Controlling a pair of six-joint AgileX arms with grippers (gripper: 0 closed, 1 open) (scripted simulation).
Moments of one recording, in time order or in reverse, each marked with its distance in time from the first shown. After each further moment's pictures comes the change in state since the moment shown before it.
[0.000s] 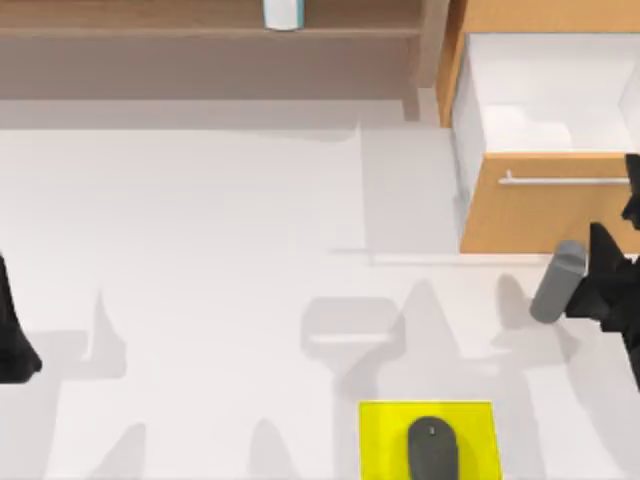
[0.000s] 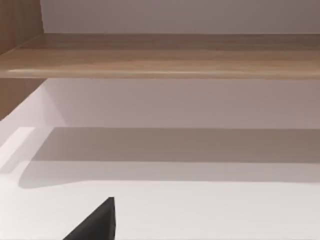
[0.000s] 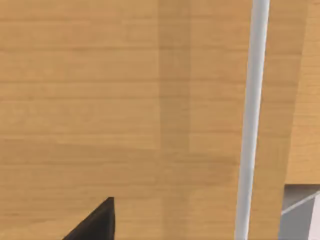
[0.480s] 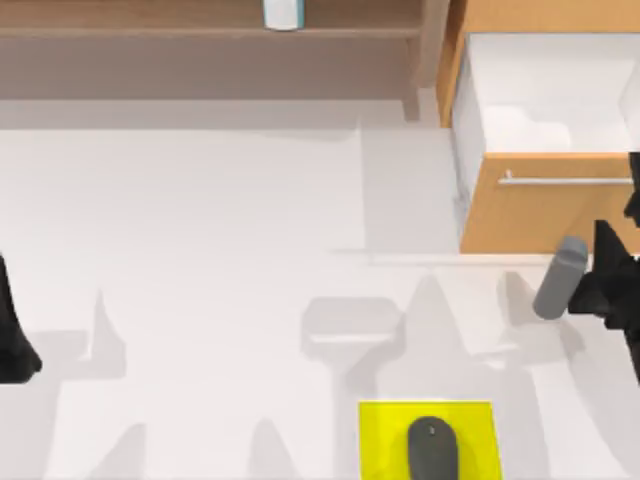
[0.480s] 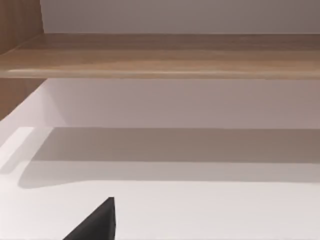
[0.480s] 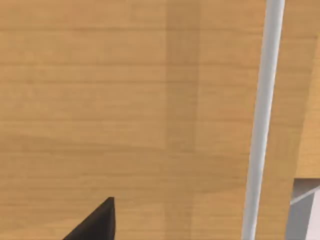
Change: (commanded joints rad) left arm 0.000 0.000 0.000 0.000 0.000 0.000; right arm -0.013 0.010 0.018 -0.001 -0.002 -0.012
